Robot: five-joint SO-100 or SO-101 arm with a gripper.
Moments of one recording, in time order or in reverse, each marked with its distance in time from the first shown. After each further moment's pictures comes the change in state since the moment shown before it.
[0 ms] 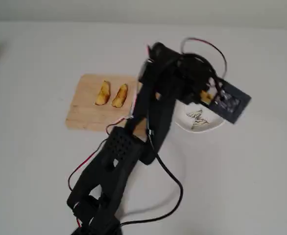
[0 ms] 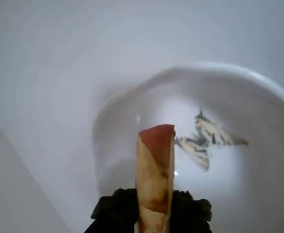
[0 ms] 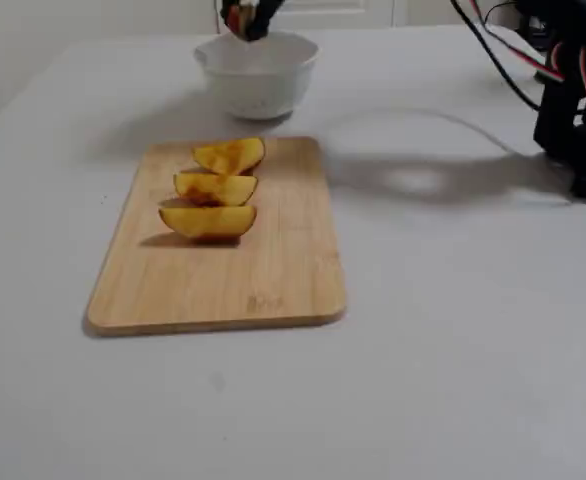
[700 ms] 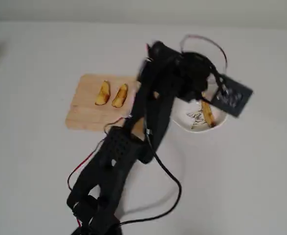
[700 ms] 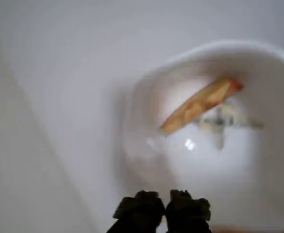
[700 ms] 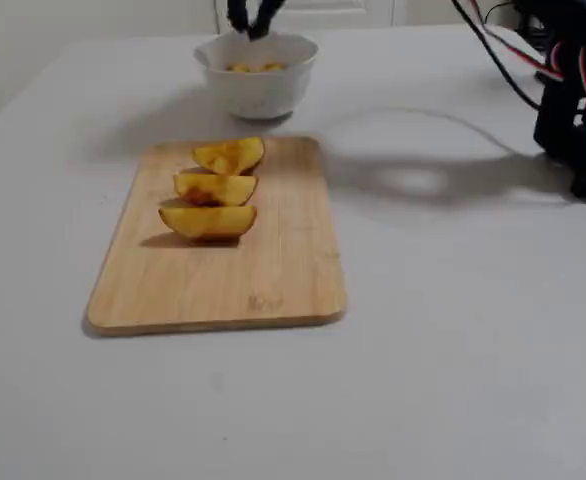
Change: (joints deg) arm -3.3 7.6 0.2 0.1 -3.3
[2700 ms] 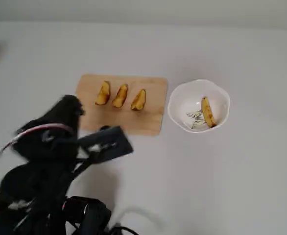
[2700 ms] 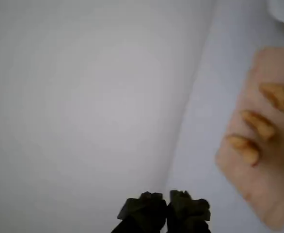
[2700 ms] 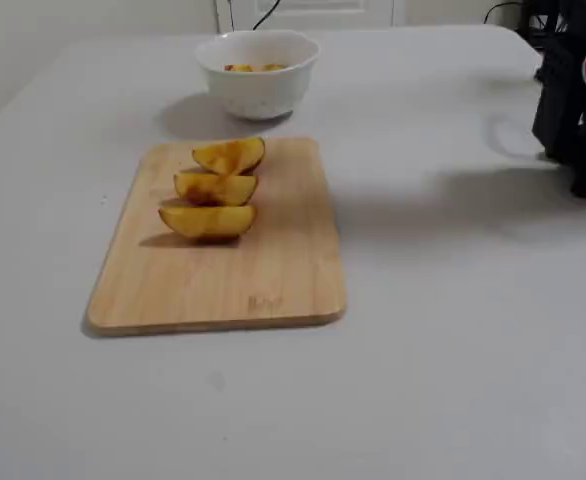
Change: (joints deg) arm -26.4 152.4 153.7 -46.8 -4.2
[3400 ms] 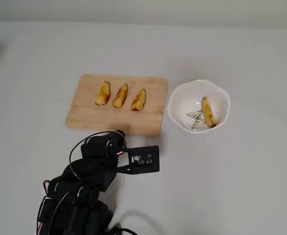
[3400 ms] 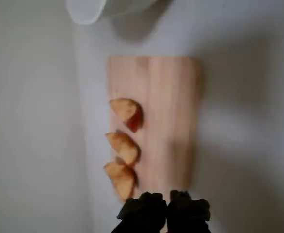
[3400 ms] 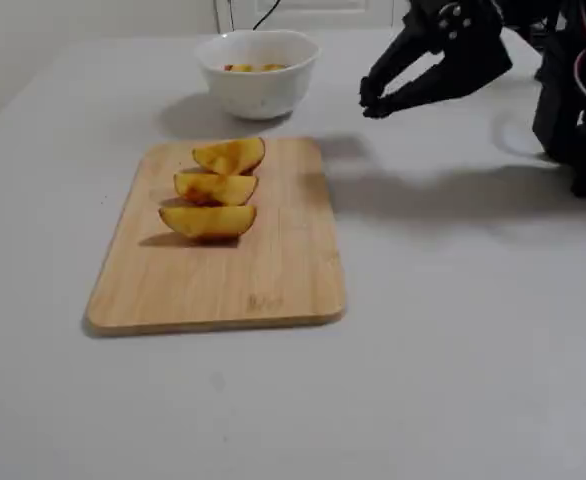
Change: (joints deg) arm 4.4 1.8 34.3 -10.3 2.9
